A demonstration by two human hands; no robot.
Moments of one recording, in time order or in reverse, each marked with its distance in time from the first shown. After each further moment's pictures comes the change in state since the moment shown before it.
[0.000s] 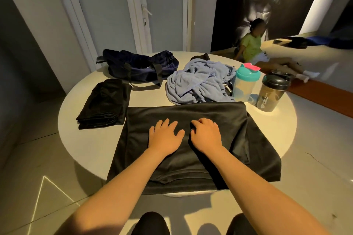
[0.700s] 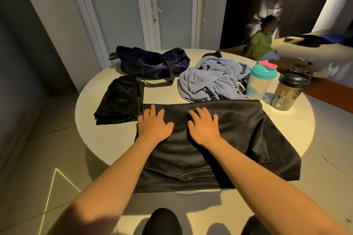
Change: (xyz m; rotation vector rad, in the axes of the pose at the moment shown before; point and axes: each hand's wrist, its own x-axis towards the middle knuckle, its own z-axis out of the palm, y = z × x) left_hand 0.008 -0.067 -0.040 0.117 0.047 -0.150; right_hand 0.018 -0.050 0.009 0.034 -0.091 -0.036
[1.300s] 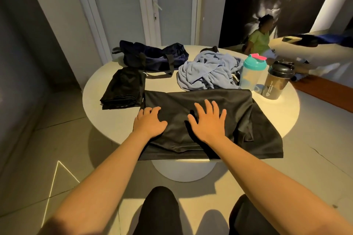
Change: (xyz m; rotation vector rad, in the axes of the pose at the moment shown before) left_hand -0.060 -0.024 0.005 -0.179 -0.015 0.029; right_hand -0.073 0.007 -0.014 -0.029 0.058 0.060
